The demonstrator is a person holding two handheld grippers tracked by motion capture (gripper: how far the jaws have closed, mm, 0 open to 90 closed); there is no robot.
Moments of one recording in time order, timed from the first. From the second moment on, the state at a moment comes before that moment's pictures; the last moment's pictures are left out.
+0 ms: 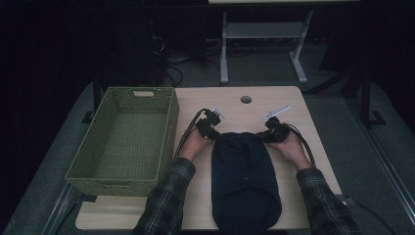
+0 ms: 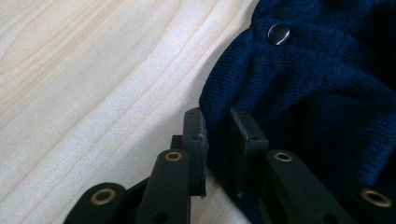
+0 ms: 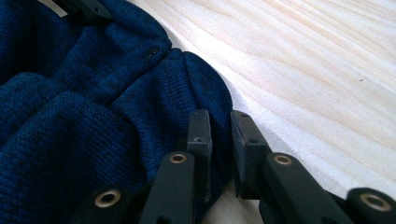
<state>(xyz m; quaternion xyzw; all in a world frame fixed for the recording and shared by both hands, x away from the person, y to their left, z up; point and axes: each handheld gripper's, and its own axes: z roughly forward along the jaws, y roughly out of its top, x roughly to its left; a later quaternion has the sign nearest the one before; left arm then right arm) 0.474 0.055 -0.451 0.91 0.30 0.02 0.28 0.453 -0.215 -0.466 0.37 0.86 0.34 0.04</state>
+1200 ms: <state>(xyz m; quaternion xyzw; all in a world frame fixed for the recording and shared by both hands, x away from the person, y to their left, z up) 0.472 0.061 -0.357 0.90 0.27 0.15 0.32 0.449 -0.219 -0.377 0.36 0.84 0.38 0.14</state>
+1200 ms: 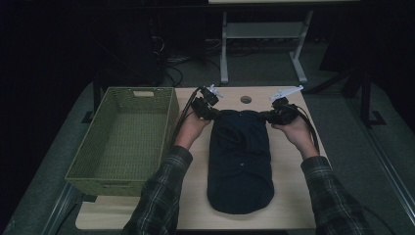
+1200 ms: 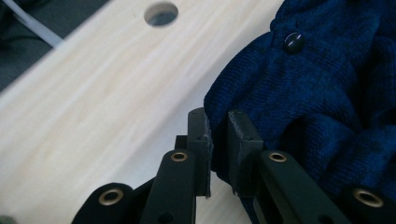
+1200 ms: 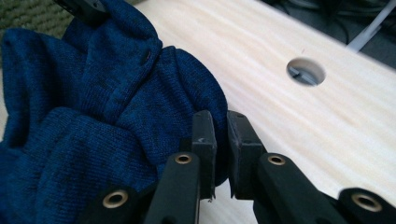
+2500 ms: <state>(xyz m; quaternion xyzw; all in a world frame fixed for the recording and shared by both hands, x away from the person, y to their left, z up) 0.378 0.082 -0.357 0.88 0.25 0.15 0.38 0.364 -0.214 -0.376 0.30 0.83 0.43 0.18</state>
